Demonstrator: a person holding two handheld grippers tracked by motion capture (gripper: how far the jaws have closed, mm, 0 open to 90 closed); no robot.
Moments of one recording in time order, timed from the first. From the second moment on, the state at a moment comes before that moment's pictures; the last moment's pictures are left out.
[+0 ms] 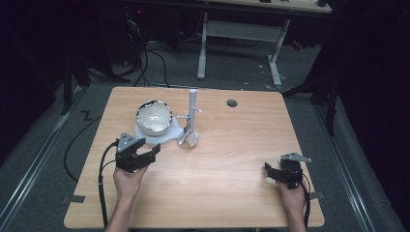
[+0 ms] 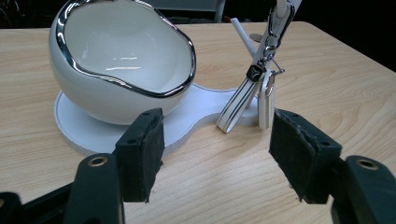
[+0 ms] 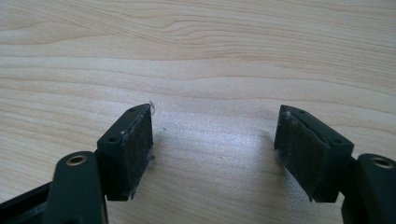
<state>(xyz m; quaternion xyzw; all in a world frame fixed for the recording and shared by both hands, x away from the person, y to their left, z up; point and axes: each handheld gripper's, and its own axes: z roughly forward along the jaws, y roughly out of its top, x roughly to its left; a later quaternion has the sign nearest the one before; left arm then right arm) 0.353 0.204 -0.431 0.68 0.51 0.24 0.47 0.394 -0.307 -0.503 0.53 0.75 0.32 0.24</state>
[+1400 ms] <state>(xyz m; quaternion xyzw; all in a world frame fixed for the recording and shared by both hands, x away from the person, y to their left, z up) 0.328 0.239 -0.427 0.65 0.53 0.26 0.47 0.394 -0.307 -0.503 0.53 0.75 0.32 0.24</state>
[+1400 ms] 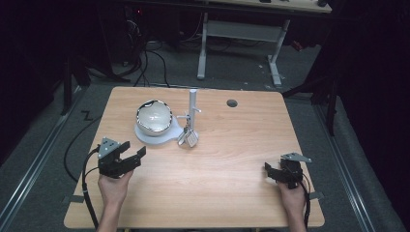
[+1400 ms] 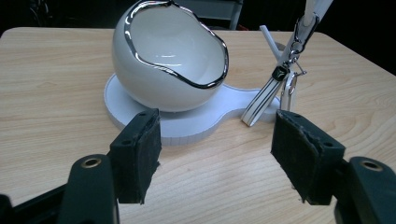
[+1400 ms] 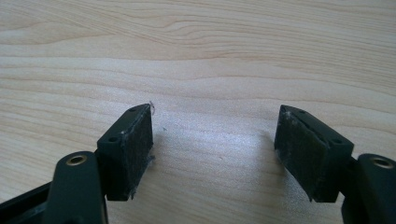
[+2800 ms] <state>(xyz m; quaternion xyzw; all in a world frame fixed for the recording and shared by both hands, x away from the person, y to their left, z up) 0.309 0.259 -0.441 0.64 0.56 0.27 0.46 0.393 -0.307 -0.503 0.53 0.75 0.32 0.24</state>
